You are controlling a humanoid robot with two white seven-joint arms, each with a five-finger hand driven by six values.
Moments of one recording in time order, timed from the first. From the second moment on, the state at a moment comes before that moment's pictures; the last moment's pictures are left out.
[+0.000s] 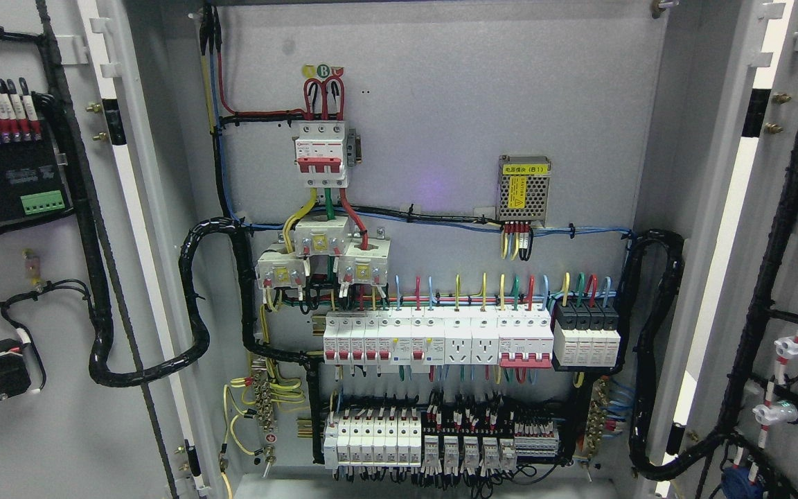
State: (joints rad) left arm 0.40 0.06 -0.08 -0.74 0.15 -0.40 -0.16; right arm 0.67 -0.34 0.31 -0.85 -0.61 -0.55 0.40
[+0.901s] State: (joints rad) left arm 0.09 0.01 0.02 -0.05 0.15 -0.17 -0.16; right arm 0.16 -0.15 0.31 -0.22 -0.37 -0.12 0.24
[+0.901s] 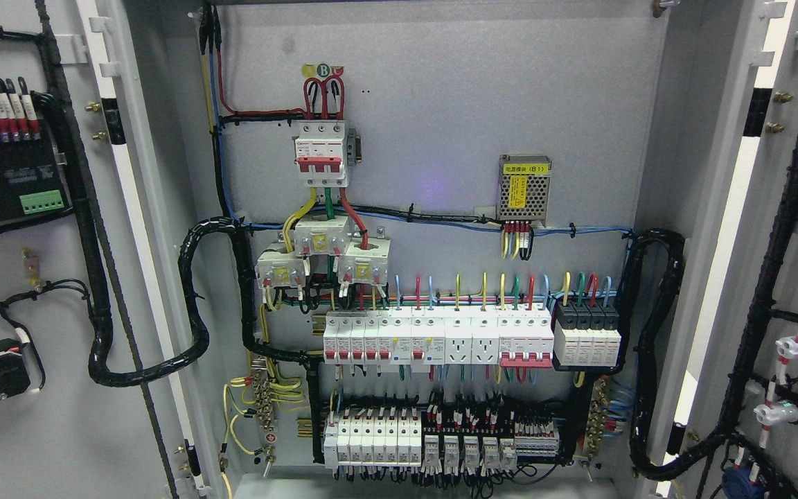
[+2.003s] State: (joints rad) left arm 0.04 0.00 0.07 0.11 0.15 -0.14 -0.17; right arm 0.05 -0.02 0.31 -0.03 -0.22 0.01 0.17
